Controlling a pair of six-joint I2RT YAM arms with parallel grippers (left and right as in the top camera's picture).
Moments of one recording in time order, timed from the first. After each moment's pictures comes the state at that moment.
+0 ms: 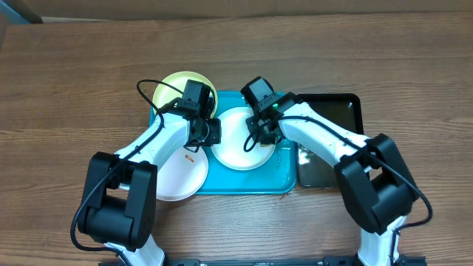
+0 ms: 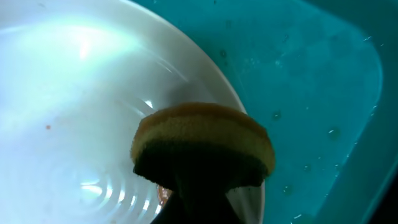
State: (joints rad) left arm -0.28 1.83 1.10 -0.57 0.13 -0.29; right arm 0.60 2.03 1.40 -0.67 0.09 0.20
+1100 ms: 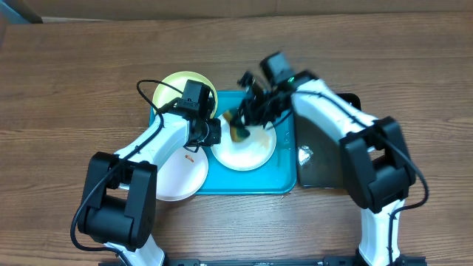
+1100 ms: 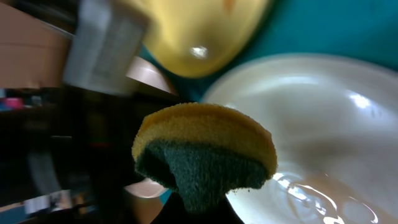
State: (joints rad) left arm -0.28 1.83 1.10 -0.57 0.13 -0.28; right arm 0.44 2.13 1.60 -0.71 -0.84 0.20
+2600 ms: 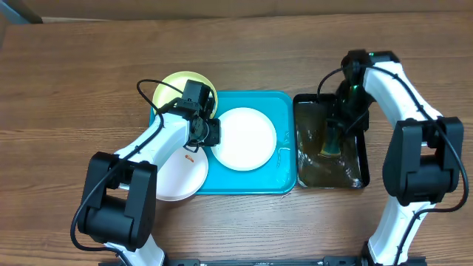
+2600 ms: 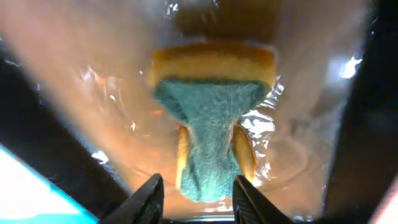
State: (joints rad) left arm -0.28 1.83 1.10 -0.58 0.13 -0.28; right arm 0.05 2.08 1.64 -1.35 -0.18 0.28
